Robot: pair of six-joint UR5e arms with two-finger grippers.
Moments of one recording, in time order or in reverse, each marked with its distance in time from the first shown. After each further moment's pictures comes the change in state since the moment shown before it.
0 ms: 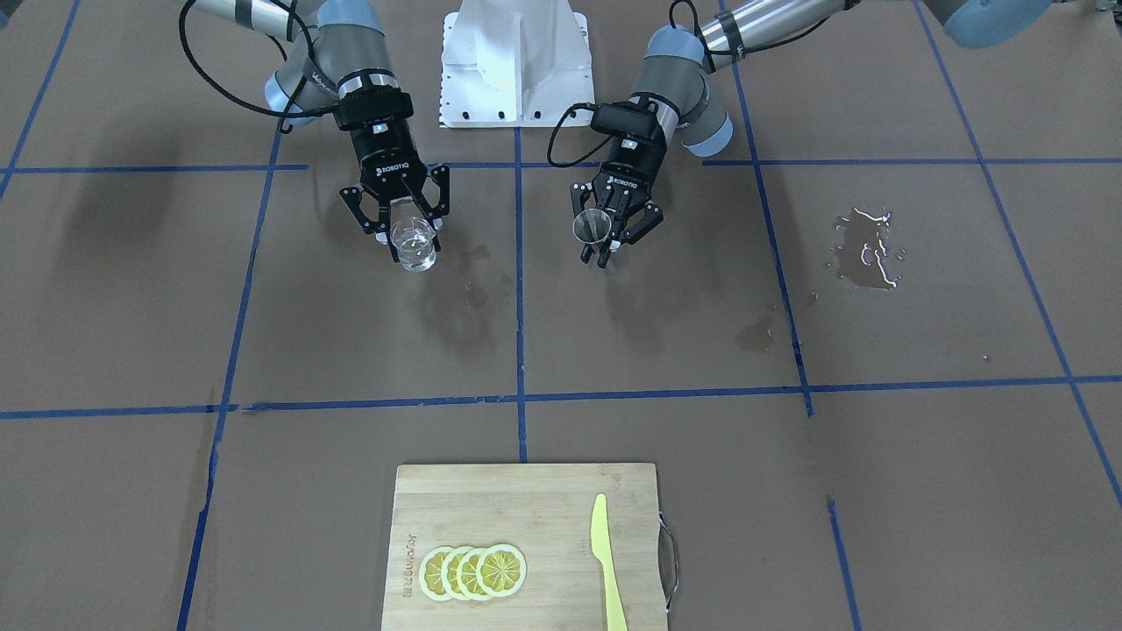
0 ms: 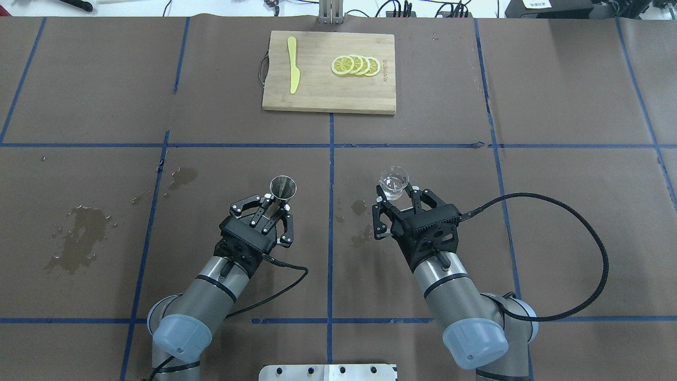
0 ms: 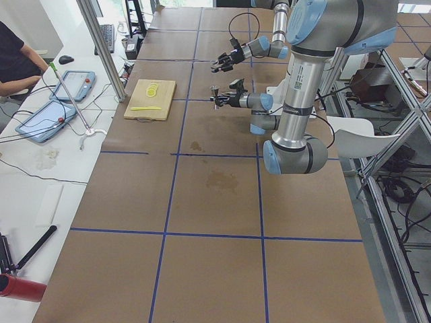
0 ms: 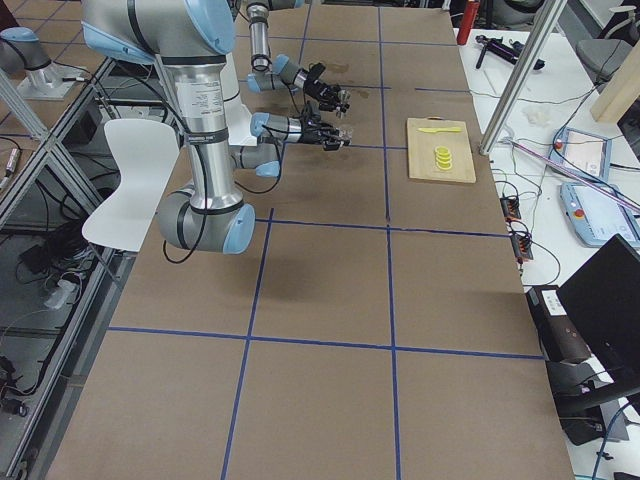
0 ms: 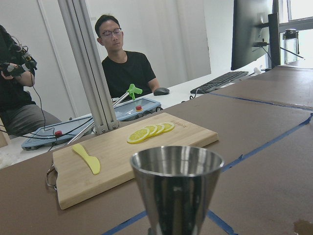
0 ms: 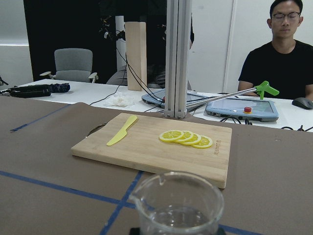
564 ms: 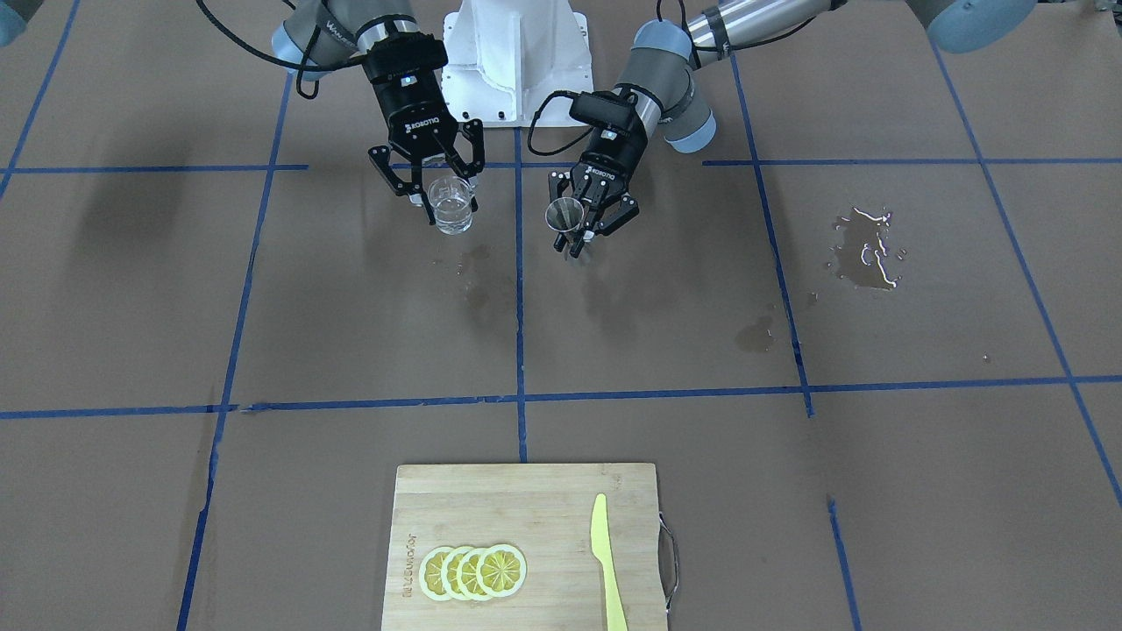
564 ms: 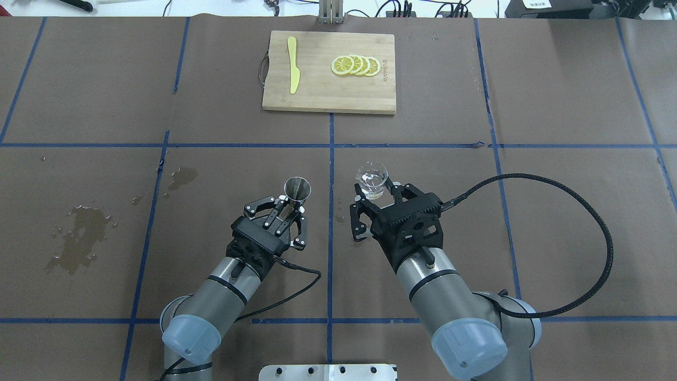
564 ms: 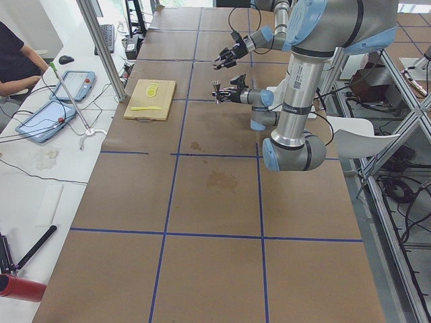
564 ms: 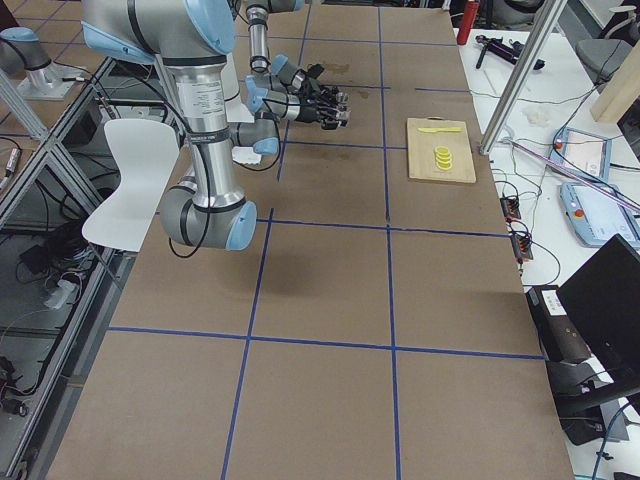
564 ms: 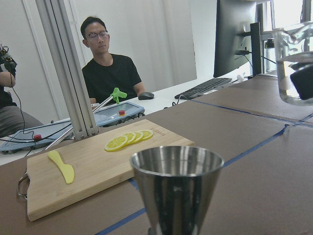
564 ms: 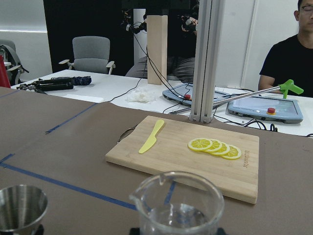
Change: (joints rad) left arm 0.005 -0.050 0.011 -0.023 -0.028 -0.002; right arm -0.003 0.036 0.154 -0.205 0.083 -0.020
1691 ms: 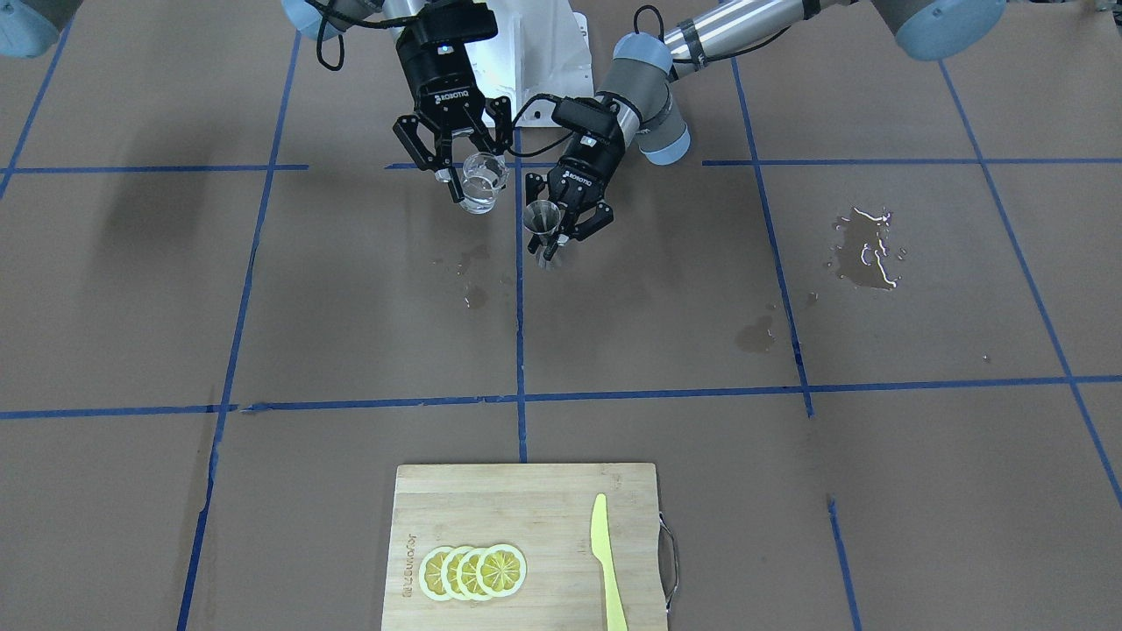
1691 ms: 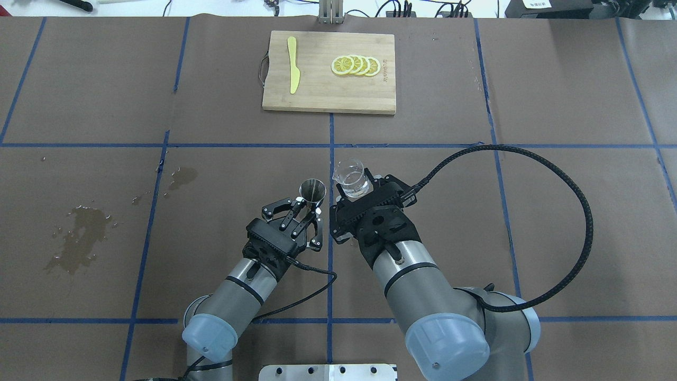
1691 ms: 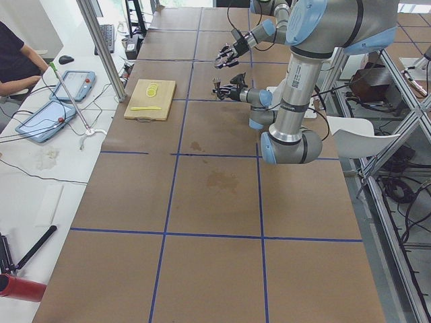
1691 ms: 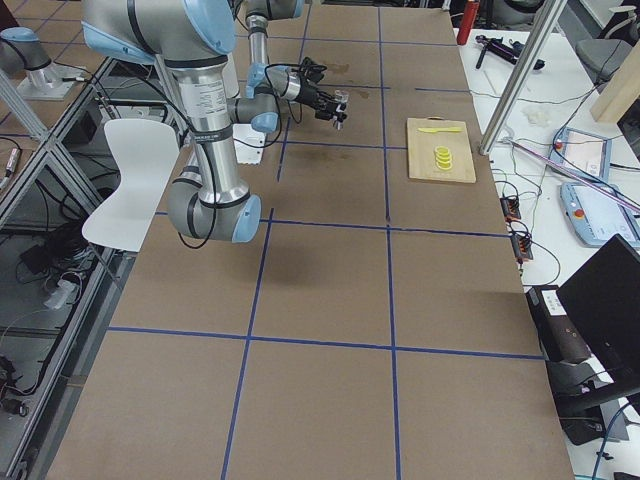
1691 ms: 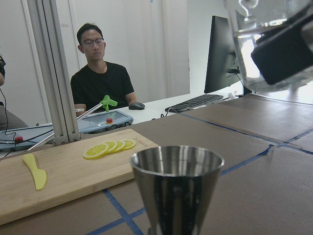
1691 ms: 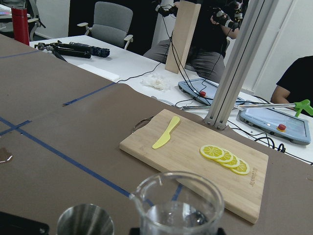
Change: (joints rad) left arm 0.004 -0.077 0.123 -0.124 -0.008 -0.005; right arm 0.007 0.084 0.085 -0.276 0.050 -0.153
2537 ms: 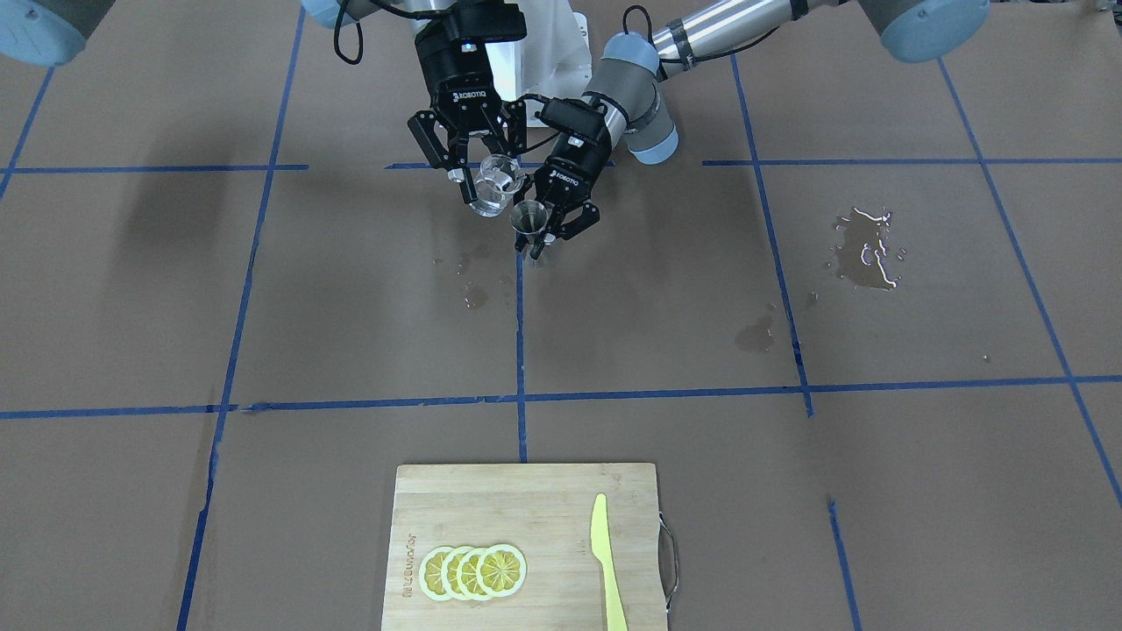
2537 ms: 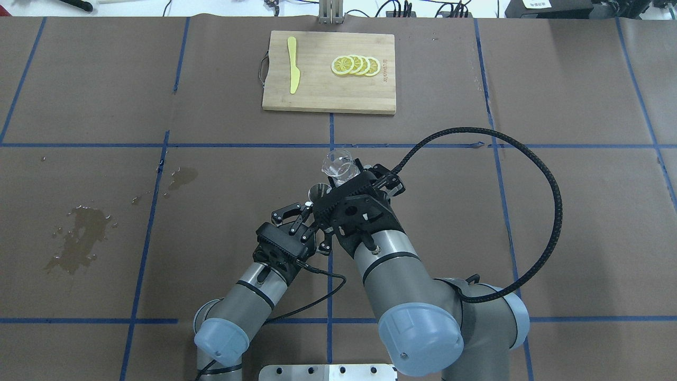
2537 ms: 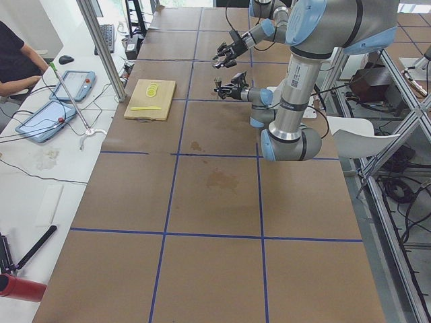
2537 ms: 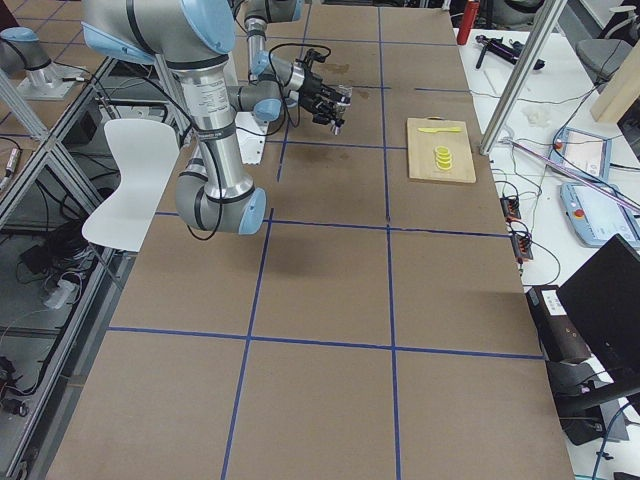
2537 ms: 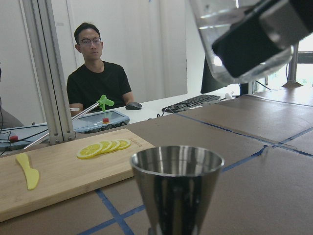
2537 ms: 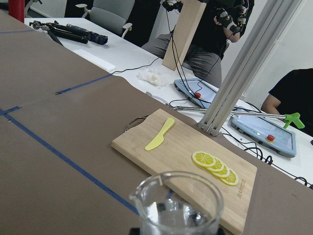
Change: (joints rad) left arm 0.014 -0.038 0.044 -0.001 0.010 -0.053; right arm 0.023 0.070 -0.002 -0.148 0.000 -0.055
